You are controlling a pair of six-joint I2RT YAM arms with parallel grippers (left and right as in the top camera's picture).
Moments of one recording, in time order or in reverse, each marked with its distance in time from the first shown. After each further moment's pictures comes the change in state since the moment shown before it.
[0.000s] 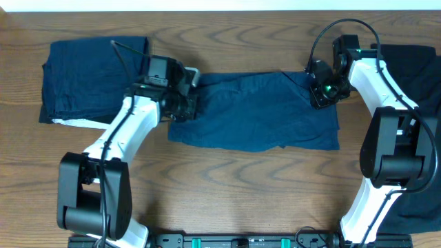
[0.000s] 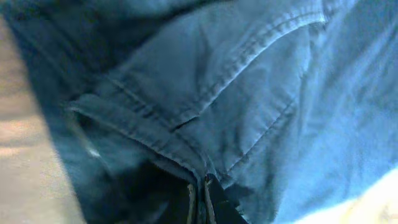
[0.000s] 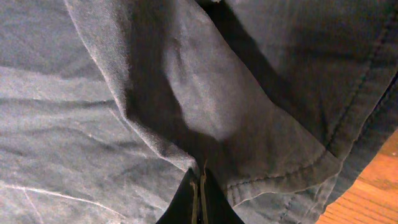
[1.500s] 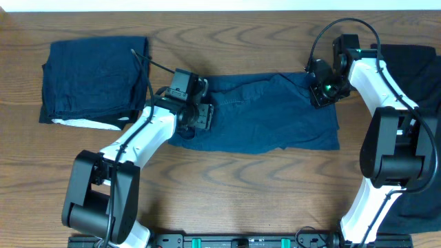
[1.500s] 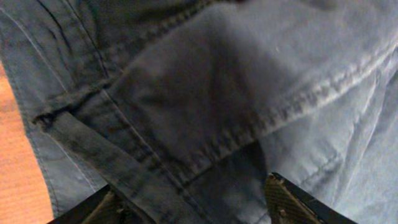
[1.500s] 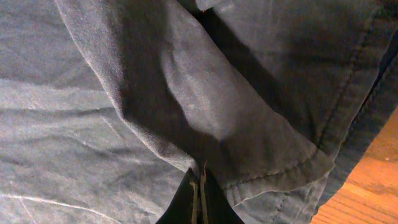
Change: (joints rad) left arm -0.109 -0.001 -0.096 0.121 -0.204 -0.165; right arm 0.000 0.000 0.000 0.015 0.000 0.000
